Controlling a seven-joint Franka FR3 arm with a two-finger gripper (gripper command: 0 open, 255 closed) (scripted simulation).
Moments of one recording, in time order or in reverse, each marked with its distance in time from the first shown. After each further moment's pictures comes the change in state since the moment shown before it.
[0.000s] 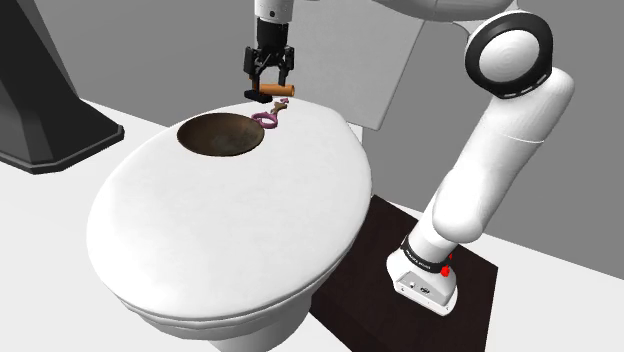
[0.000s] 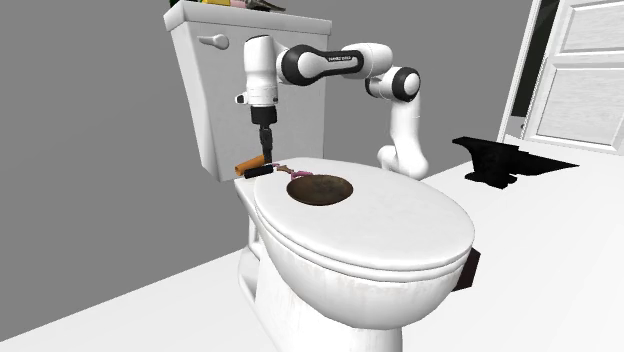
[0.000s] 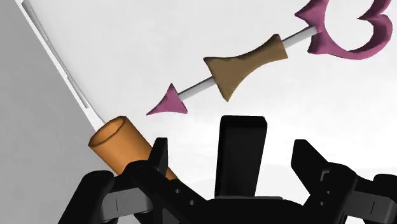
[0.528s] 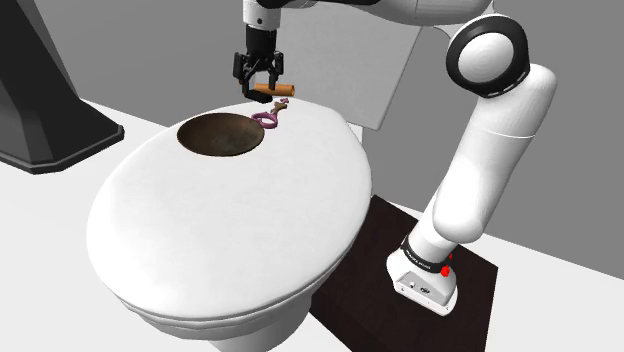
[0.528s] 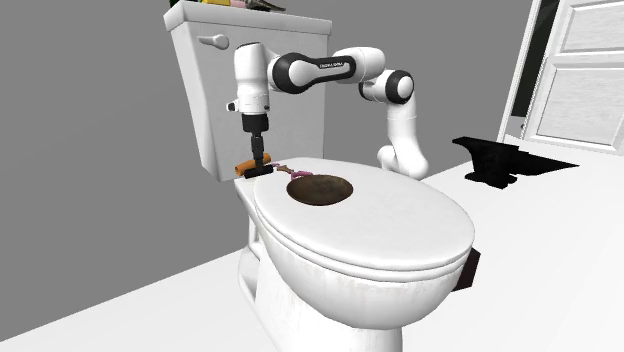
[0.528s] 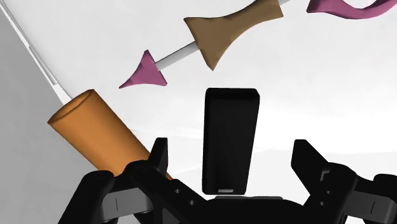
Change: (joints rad) arm 0.009 0.089 0.006 0.062 -0.005 0.029 0.020
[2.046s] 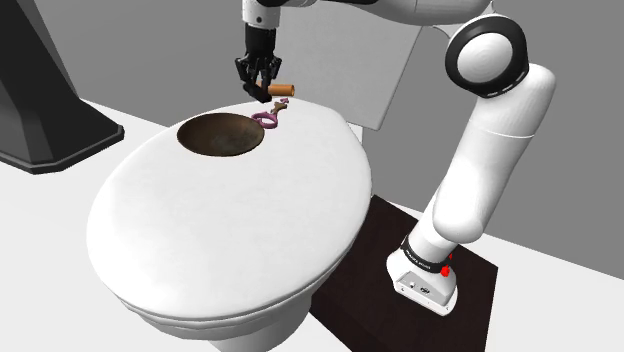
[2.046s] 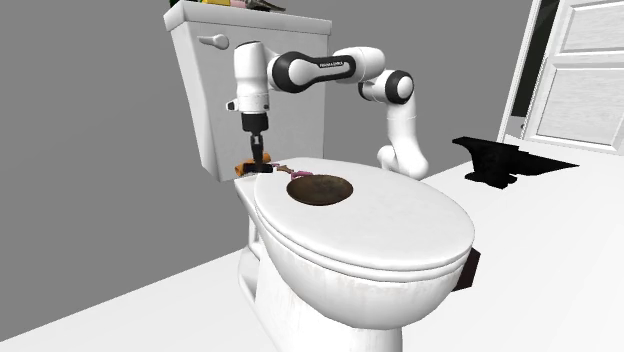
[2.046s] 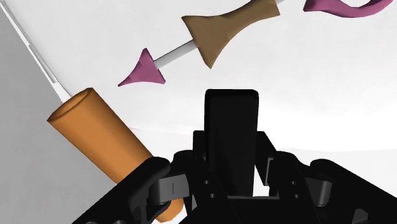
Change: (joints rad) arm 0.002 0.005 0.001 0.013 -0.001 -0.007 0.003
